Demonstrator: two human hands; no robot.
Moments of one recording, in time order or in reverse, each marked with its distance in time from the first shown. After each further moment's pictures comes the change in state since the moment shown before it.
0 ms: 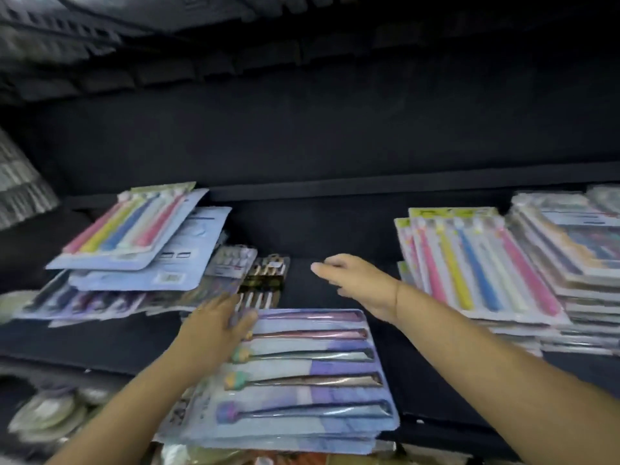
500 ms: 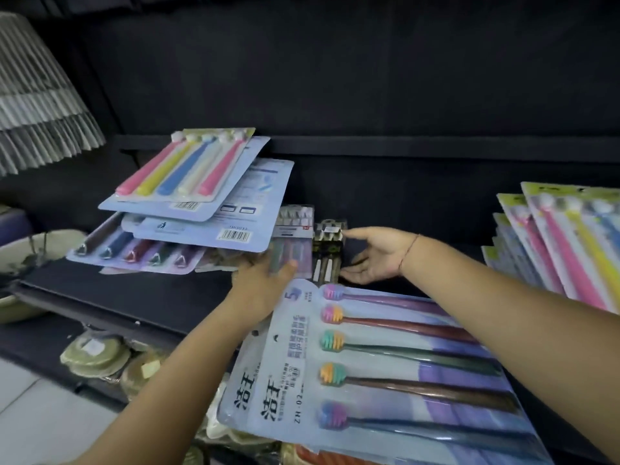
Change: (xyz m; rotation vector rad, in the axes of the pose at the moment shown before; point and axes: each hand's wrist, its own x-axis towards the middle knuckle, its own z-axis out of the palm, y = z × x) left_hand 0.043 -0.049 0.008 -0.494 0.013 -0.271; right_hand 0.129 0.004 0.061 0.675 -0.160 0.592
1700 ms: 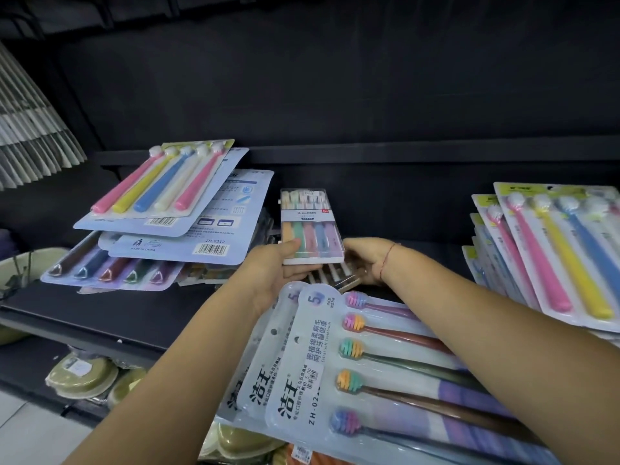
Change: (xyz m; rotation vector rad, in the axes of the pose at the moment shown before) left_hand 0.015 0.057 0.016 -0.775 -0.180 -0.153; right_hand 0.009 0.005 -0.015 -0.244 0.178 -0.229
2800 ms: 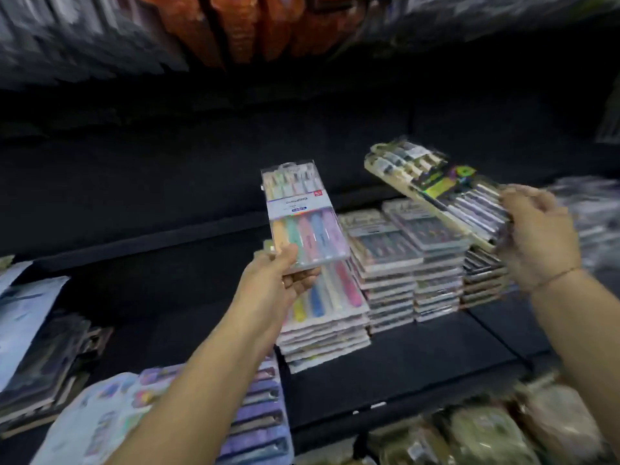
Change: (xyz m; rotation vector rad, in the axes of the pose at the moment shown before) left_hand -0.150 0.015 0.265 -0.214 -0.493 0.247; right_hand -0.367 0.039 -0.326 0.396 1.144 -1.063
